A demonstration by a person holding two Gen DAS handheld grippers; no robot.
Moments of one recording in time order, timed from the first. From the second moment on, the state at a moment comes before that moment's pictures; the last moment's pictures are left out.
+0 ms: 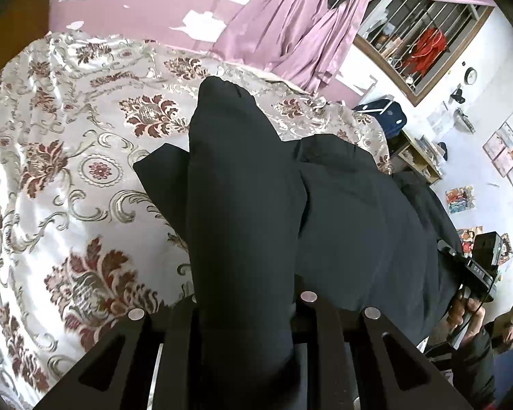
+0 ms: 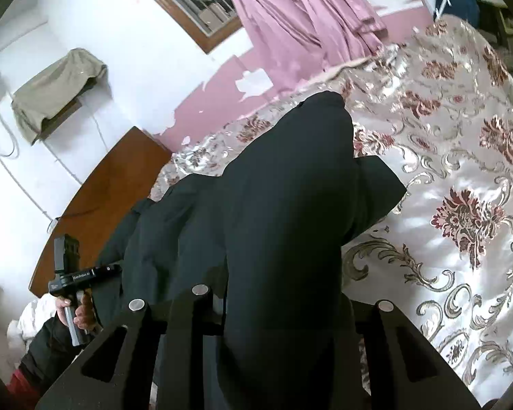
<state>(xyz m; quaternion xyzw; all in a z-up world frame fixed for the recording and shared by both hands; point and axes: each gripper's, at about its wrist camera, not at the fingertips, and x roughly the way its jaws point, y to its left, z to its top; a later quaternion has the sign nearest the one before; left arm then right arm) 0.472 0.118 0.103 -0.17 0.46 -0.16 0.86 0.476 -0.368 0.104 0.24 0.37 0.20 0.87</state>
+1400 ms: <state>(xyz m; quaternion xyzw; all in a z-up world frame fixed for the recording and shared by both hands) 0.382 0.129 0.029 -0.20 0.42 0.01 0.89 0.378 -0.361 0.052 0.11 0.39 -0.01 0.92</state>
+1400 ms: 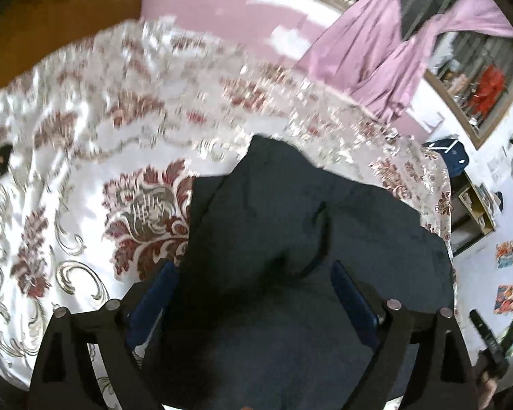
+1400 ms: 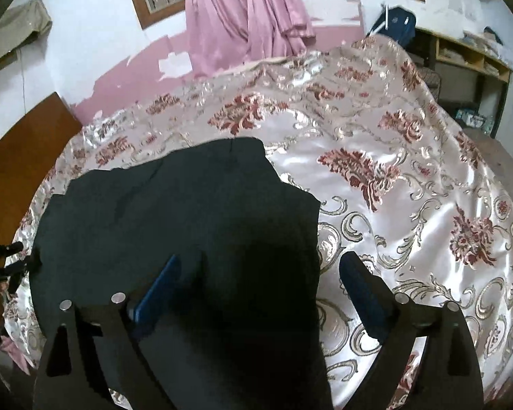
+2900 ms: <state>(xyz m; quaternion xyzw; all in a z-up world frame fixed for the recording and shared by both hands) 0.133 0.027 0.048 -0.03 0.23 0.02 0.97 0.137 -0.232 0.072 0.05 0.19 0.05 0.98</state>
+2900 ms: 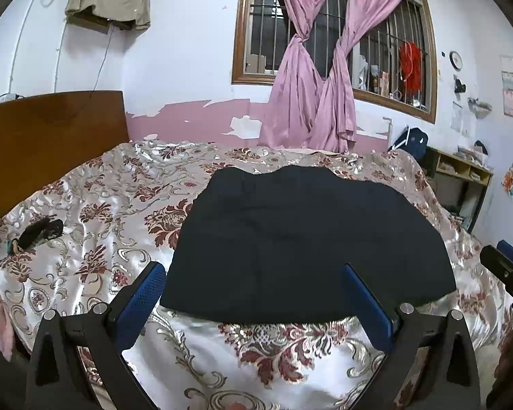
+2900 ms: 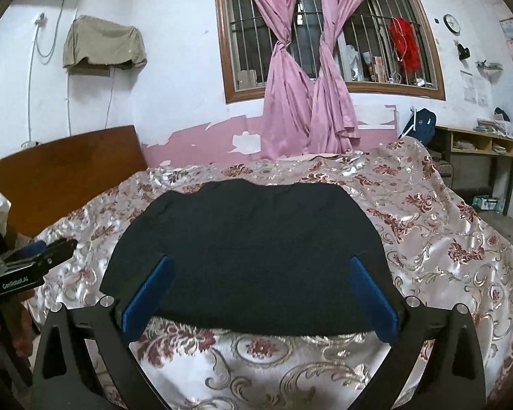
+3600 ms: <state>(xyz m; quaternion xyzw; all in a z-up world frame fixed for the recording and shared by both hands) 0.099 0.022 0.003 0.00 0.21 0.03 0.98 0.111 -0.207 0.023 0.01 0.20 0.06 0.98</state>
